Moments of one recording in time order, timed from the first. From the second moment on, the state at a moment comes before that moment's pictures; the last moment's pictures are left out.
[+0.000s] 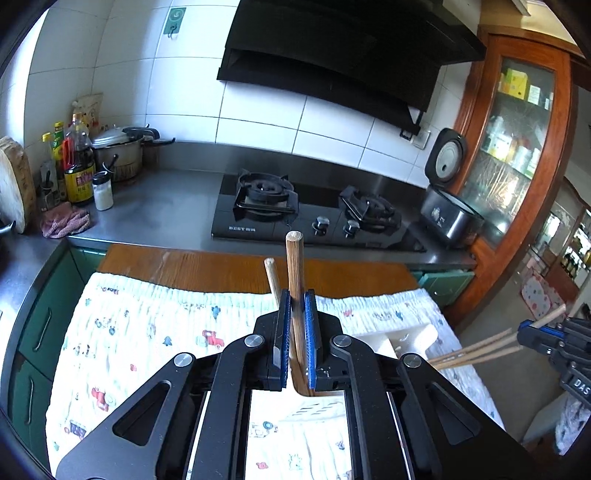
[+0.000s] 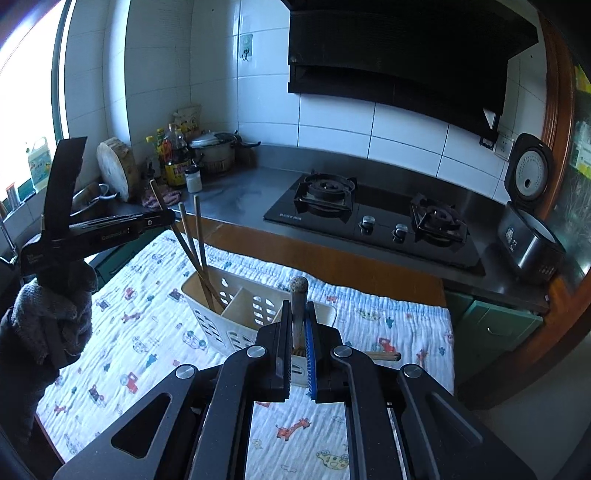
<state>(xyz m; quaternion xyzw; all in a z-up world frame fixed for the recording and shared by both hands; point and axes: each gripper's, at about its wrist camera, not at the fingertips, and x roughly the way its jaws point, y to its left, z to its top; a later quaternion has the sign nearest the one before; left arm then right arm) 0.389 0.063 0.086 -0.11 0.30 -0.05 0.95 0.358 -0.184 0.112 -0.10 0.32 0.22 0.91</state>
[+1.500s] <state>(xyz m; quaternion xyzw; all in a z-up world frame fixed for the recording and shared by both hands) 0.176 0.053 0.038 -0.06 0.27 -0.03 0.96 0.183 -0.200 -0.036 -0.06 0.36 0.23 0.90</state>
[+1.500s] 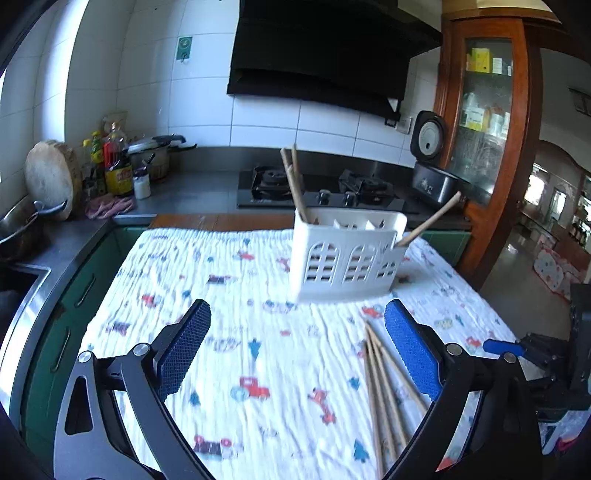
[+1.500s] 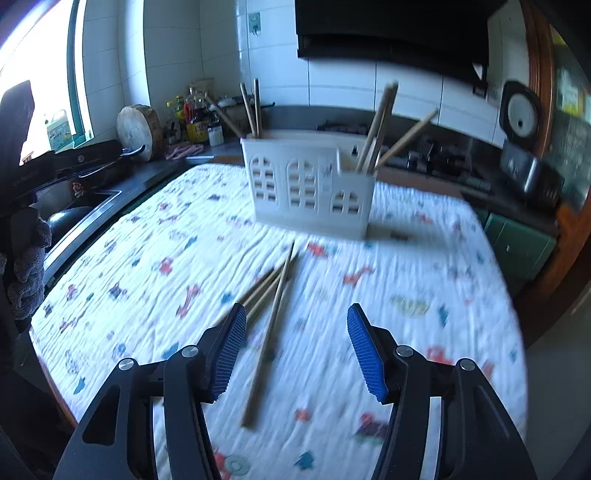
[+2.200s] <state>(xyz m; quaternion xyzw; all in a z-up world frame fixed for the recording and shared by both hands) 0.116 0.057 -0.043 -0.07 0.35 -0.01 0.93 0.173 -0.169 -0.103 -0.01 0.43 0.21 0.88</state>
